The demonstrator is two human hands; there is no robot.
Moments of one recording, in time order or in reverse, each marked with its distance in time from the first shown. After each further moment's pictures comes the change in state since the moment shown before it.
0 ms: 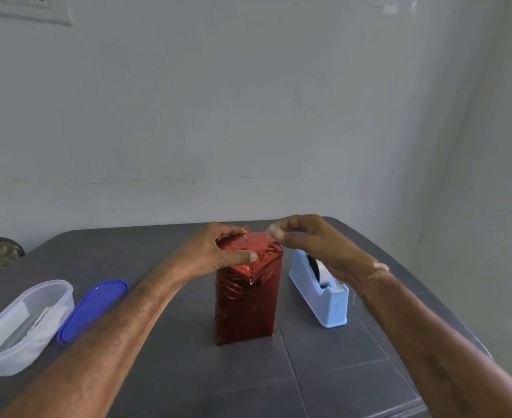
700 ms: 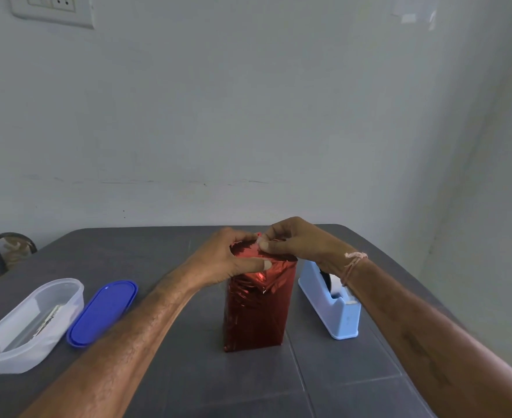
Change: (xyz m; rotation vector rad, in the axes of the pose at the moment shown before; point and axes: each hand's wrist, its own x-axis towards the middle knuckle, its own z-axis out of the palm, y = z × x) left_hand -0.006 0.007 -0.002 -0.005 0.011 0.059; right_hand 0.058 -0.002 0.022 -0.122 -0.157 0.036
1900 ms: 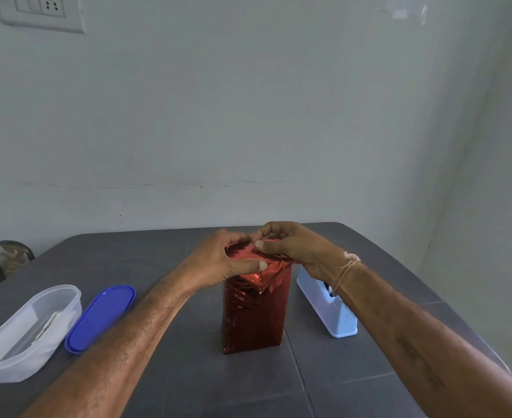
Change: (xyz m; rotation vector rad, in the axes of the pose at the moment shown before) left_hand 0.001 -0.002 -0.001 0.014 -0.015 -0.022; right_hand 0.004 0.011 0.012 0.325 0.025 0.066
